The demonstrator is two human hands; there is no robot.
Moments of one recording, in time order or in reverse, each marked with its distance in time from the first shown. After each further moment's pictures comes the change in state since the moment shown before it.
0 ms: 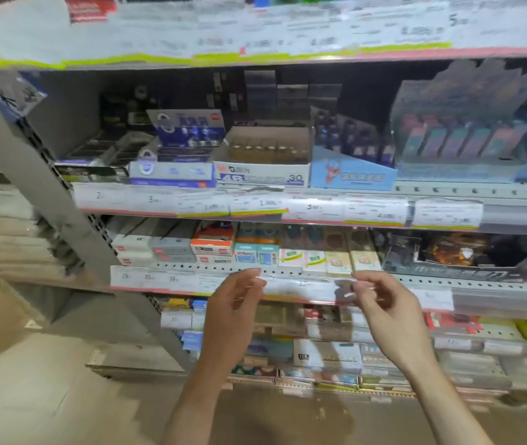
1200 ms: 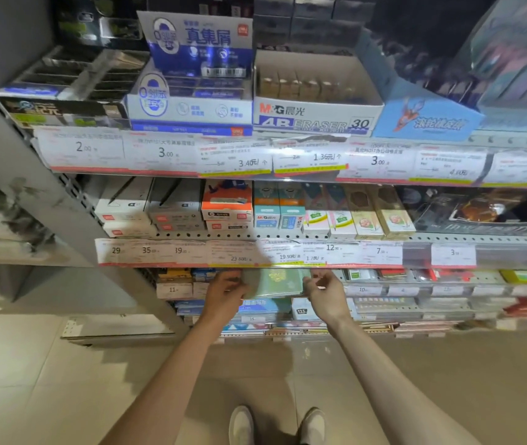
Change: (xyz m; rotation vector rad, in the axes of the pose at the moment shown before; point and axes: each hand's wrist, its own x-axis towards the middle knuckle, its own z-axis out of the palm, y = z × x) left_hand 0.074 -0.162 -0.048 -0.047 -0.183 -0.526; right_hand 0.003 0.092 0.169 0.049 -0.037 0.579
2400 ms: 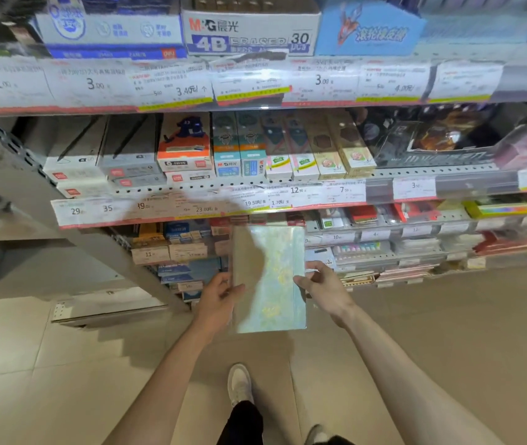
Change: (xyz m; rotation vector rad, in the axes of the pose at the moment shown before) left_hand -0.073 -0.066 0.018 0.166 -0.164 0.008; right_hand -0.057 0.067 -0.055 -0.012 -0.219 0.097
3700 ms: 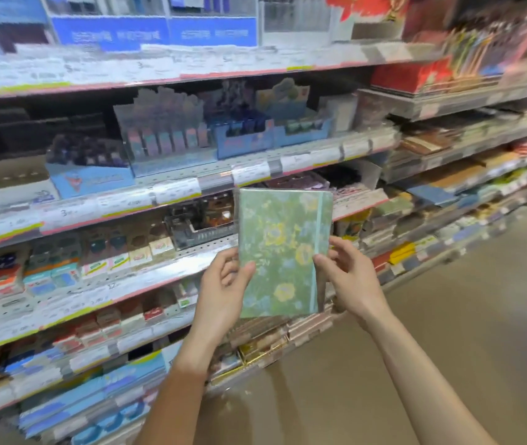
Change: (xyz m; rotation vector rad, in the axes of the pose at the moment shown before) left_hand -0.145 0.215 0.297 0.001 -0.252 0.651; right_hand -0.198 -0.028 -0.337 0.139 0.588 -0.570
